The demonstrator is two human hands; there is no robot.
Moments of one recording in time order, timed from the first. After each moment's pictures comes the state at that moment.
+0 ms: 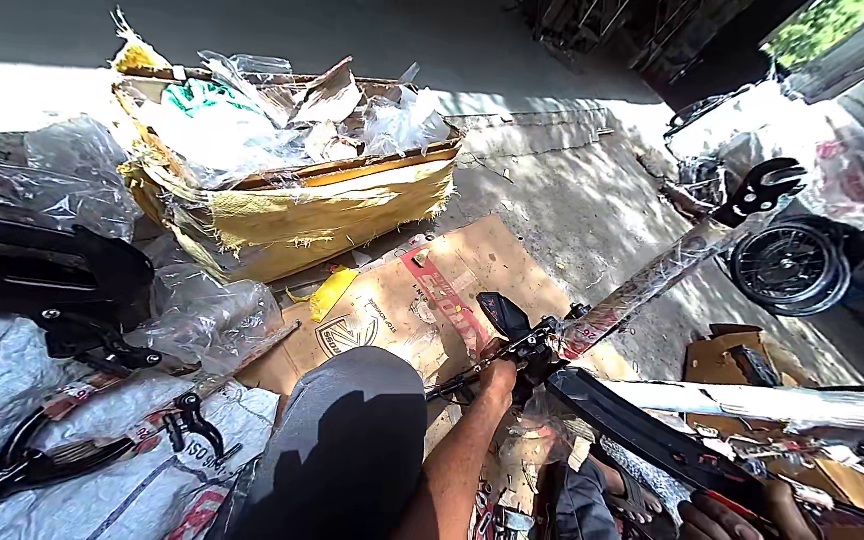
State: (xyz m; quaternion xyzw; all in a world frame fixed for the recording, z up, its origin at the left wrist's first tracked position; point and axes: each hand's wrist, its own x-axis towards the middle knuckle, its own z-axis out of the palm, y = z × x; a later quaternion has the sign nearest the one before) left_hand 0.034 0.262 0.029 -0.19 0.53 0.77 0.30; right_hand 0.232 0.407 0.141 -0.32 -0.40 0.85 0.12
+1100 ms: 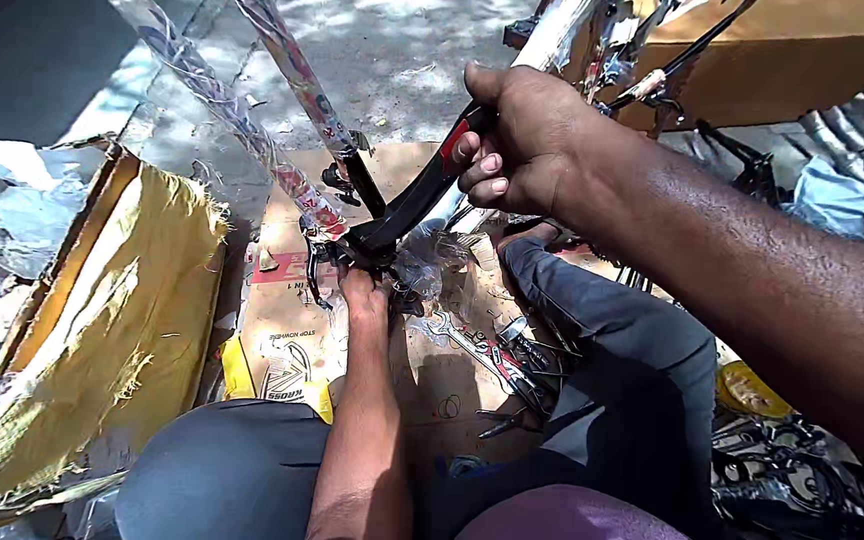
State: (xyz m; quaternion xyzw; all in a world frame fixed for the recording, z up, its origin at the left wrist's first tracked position) left_hand 0.026 0.317 -0.069 -0.07 0.43 0.87 0.21; right_hand 0.181 0.419 0.205 -0.39 -0.45 0.80 0.10
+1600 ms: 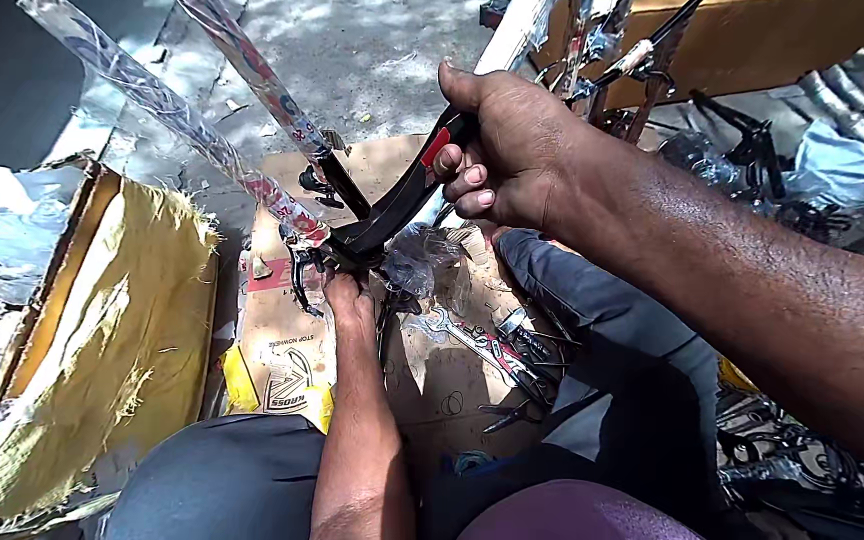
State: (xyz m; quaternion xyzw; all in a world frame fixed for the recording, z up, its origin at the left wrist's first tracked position) left_hand 0.021 0.307 -0.069 -0.05 0.43 0.88 0.21; right_hand 0.197 0.413 0.198 -0.38 -0.44 0.81 0.09
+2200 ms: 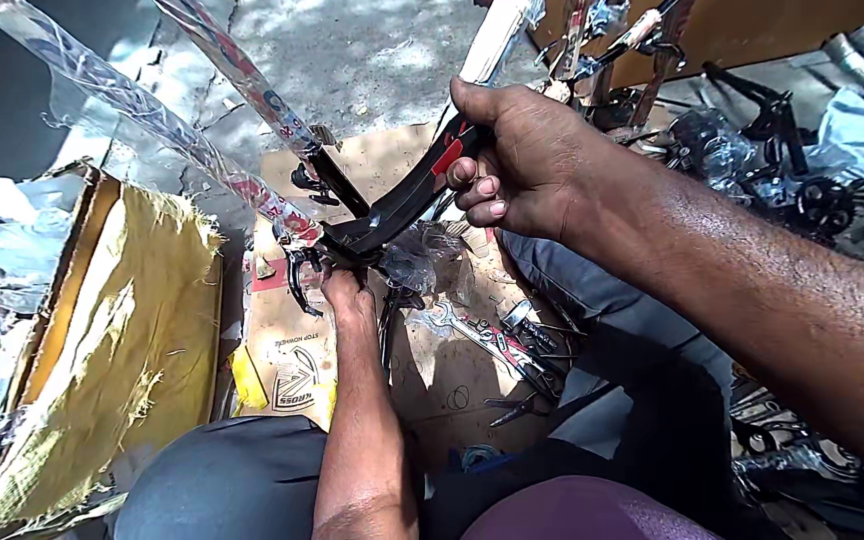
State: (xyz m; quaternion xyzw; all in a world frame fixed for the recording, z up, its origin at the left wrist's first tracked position) left_hand 0.020 0.312 -0.065 -0.06 0.47 0.86 0.19; right_hand 0.213 0.421 0.177 -0.38 -0.45 0.80 0.10
